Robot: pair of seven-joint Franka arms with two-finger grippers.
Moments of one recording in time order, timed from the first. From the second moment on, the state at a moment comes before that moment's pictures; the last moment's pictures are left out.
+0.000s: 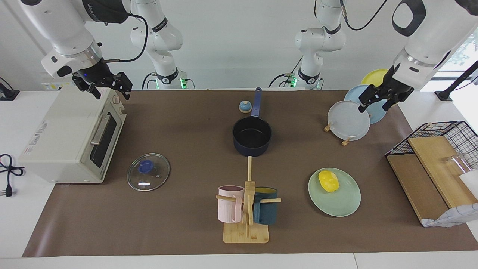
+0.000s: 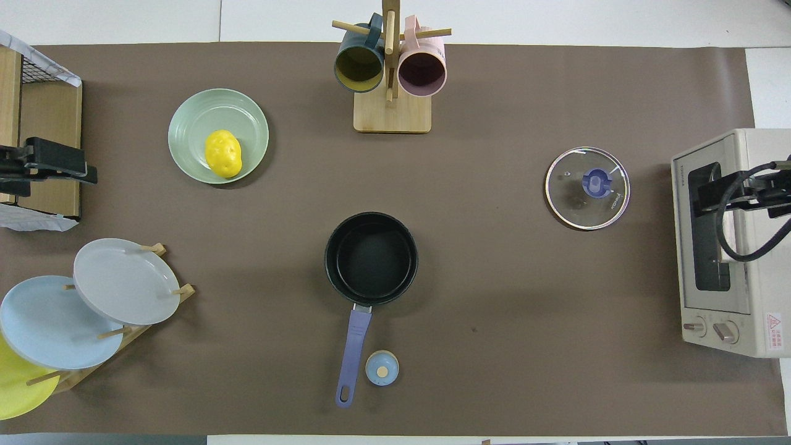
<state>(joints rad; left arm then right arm) -0.09 -0.02 0.06 -1.58 -0.10 1.57 -0.10 -0.09 -0.01 0.06 -1.58 -0.01 1.45 0.01</state>
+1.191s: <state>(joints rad) -0.12 -0.03 0.05 -1.58 0.00 1.50 -0.08 -0.07 -0.02 0.07 -1.57 -0.01 1.49 -0.01</state>
